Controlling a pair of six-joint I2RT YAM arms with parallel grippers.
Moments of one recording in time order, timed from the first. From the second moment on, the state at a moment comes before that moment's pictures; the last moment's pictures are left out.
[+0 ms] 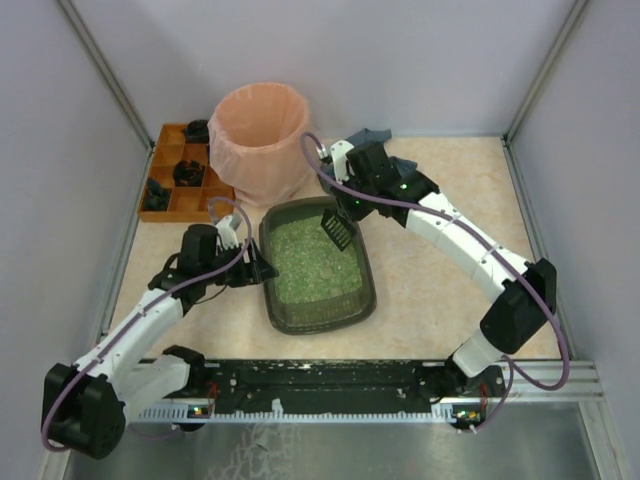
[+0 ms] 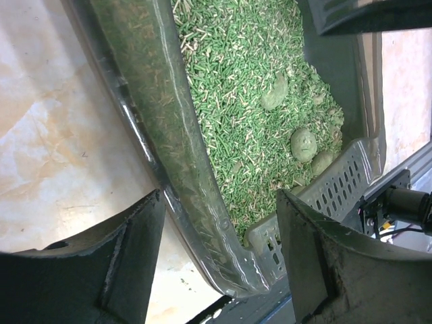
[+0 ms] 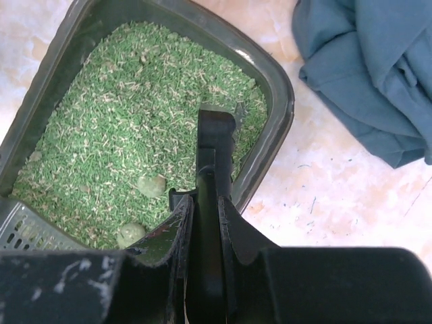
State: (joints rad) left arm -0.32 0.96 0.56 -0.28 0.39 -0.50; right arm 0.67 1.57 1.54 -0.74 -0.03 -0.07
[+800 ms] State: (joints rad) left arm -0.46 1.25 0.85 -0.43 0.06 -0.36; right arm 0.67 1.40 1.42 -0.58 -0.07 0.04
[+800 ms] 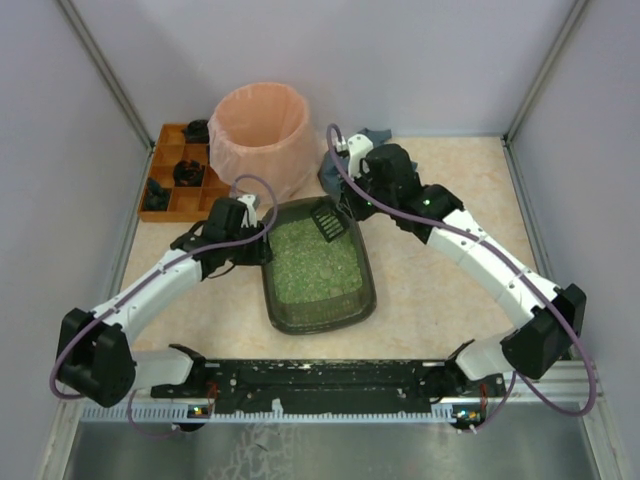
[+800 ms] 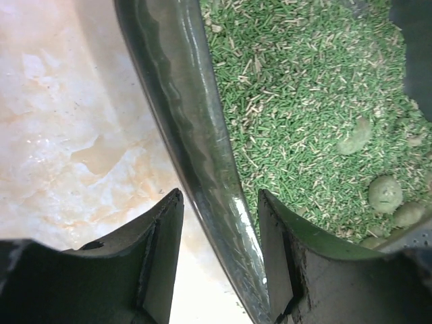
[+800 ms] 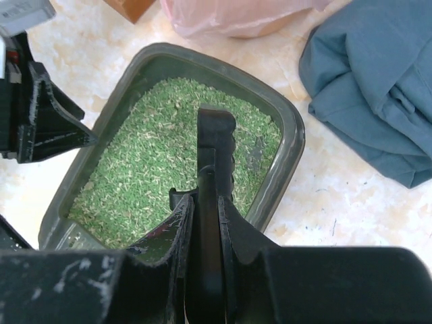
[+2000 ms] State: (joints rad) left arm -0.59 1.62 1.14 -0.38 0.14 0.10; right arm 0.67 1.03 1.08 -0.54 0.04 0.24
